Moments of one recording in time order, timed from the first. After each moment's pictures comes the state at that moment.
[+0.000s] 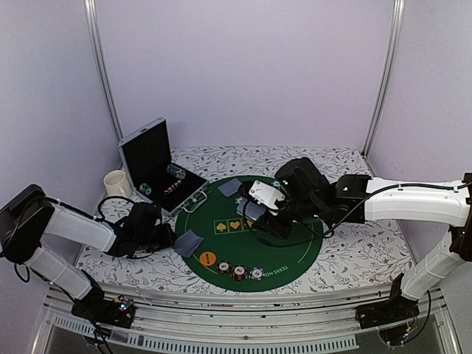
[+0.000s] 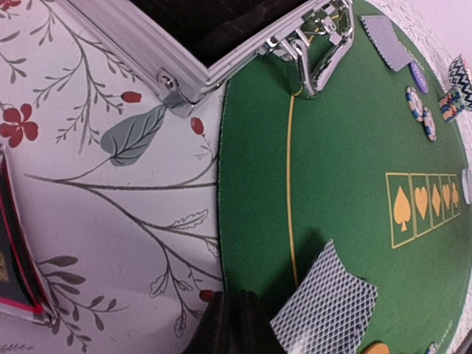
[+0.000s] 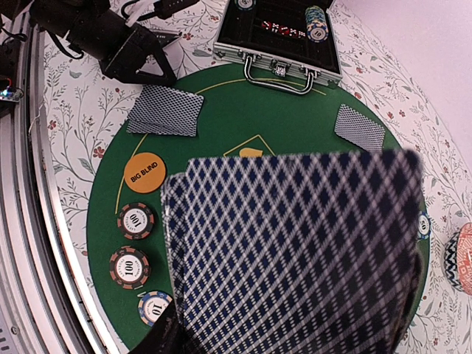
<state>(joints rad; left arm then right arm) -0.61 1.46 0.39 0.27 -0.12 -0.79 1.07 1.50 1.16 -0.41 0.11 -0.15</state>
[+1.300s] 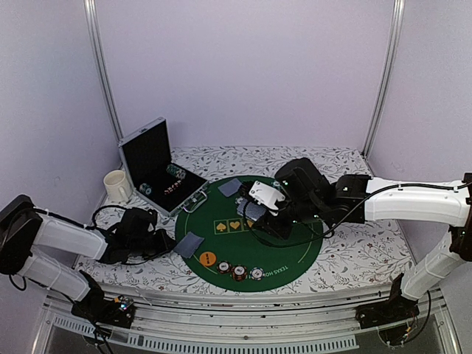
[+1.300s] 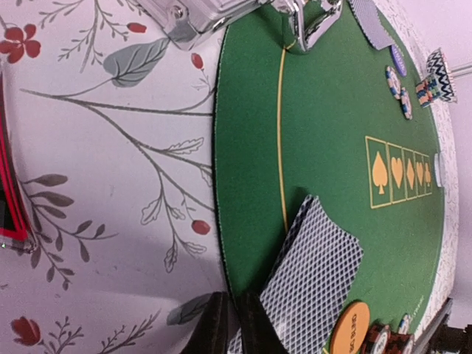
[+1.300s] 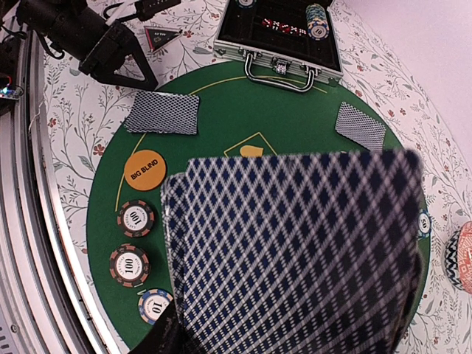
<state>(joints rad) -0.61 1.34 0.29 0.28 -0.01 -0.88 1.07 1.50 1.16 -0.41 0.11 -0.15</state>
